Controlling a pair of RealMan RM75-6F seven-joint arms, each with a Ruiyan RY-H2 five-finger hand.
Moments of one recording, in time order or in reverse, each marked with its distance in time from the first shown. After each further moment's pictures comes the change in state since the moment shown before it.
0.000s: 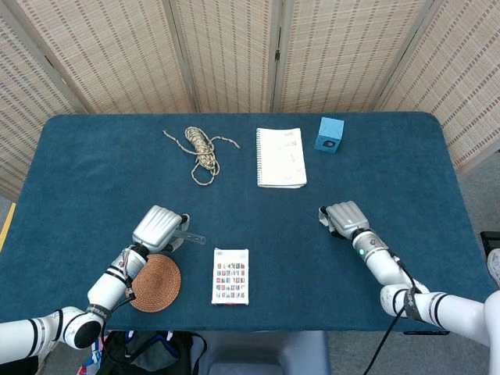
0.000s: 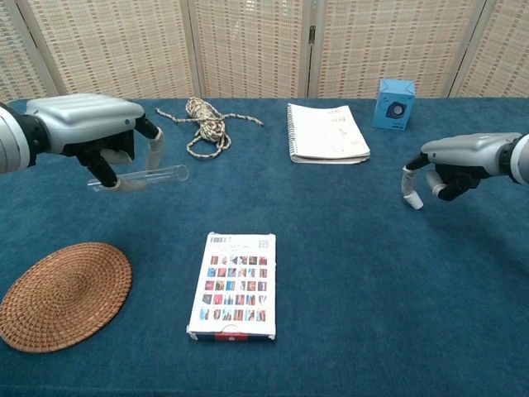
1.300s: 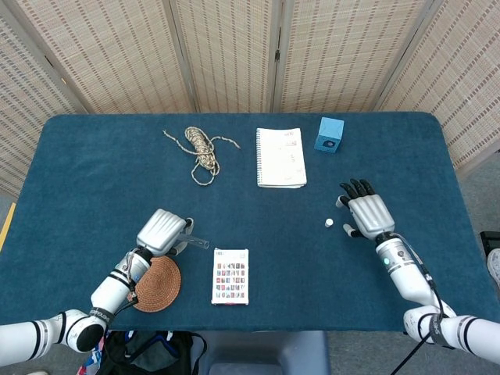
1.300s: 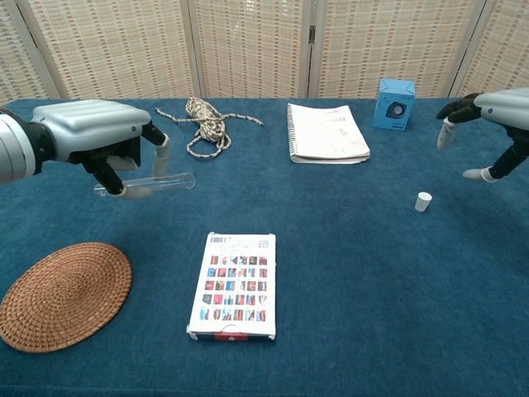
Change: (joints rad) left arm 0.006 -0.014 -0.001 -0.019 0.006 0.003 0.029; right arm -0.157 0.058 0.014 -0.065 -0.238 0.297 0.108
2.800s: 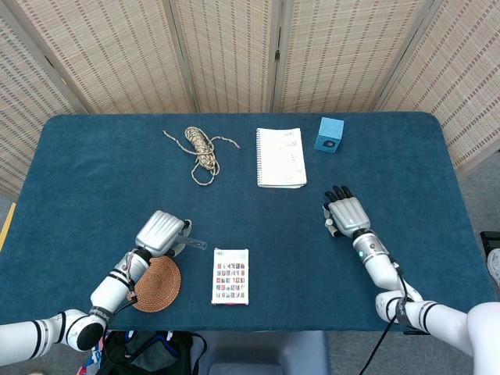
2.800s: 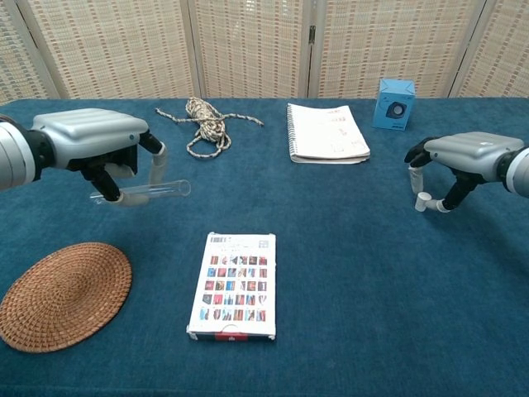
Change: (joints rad) left arm 0.000 -0.009 0.009 0.029 -0.014 -0.025 -0.017; right arm 0.060 -0.227 0.051 0.293 0.040 -0.190 -0.060
